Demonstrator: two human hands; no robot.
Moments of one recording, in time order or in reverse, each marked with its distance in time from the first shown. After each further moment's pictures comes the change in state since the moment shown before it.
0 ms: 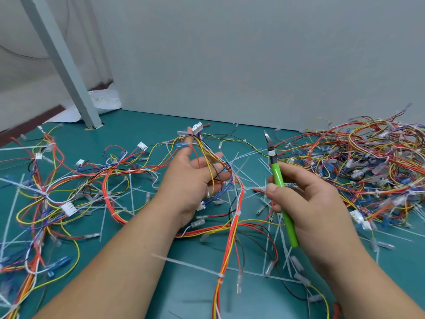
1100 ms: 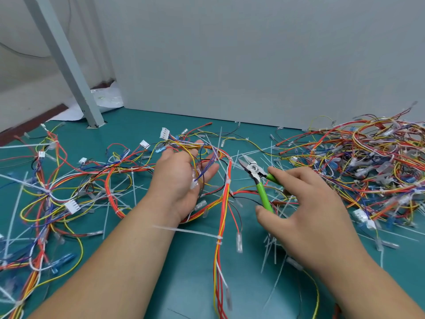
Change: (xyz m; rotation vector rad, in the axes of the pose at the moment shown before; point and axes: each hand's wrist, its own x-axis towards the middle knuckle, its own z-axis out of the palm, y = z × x) left_hand 0.004 0.018 -0.006 -0.351 0.216 -0.115; right_hand -0.004 0.007 -0.004 -0.786 0.005 -0.201
